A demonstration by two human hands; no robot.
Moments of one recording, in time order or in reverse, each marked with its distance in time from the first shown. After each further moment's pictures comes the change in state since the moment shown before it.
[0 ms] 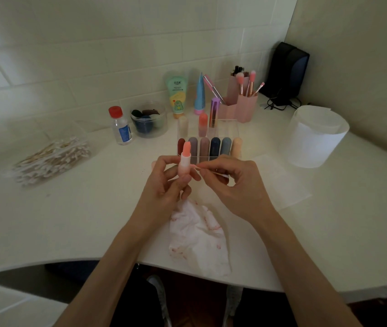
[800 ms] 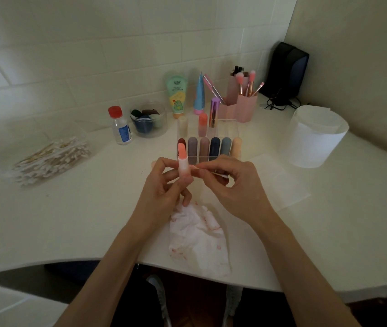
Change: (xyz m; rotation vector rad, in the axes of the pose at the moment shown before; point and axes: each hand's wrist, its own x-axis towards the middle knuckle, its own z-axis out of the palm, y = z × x) left_hand 0.001 -0.003 -0.002 0.085 0.057 -0.045; right_hand -0.001 0.001 0.001 -0.079 -0.010 0.020
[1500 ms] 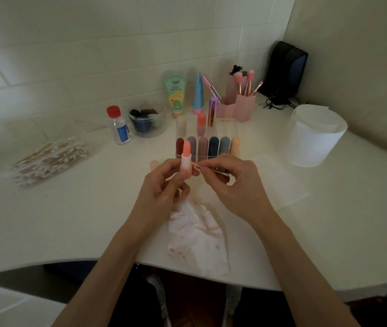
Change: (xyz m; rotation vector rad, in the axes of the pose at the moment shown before) left_hand -0.001 0.001 0.000 0.080 -0.016 0.110; right_hand 0.000 0.002 -0.001 -0.023 0.031 0.022
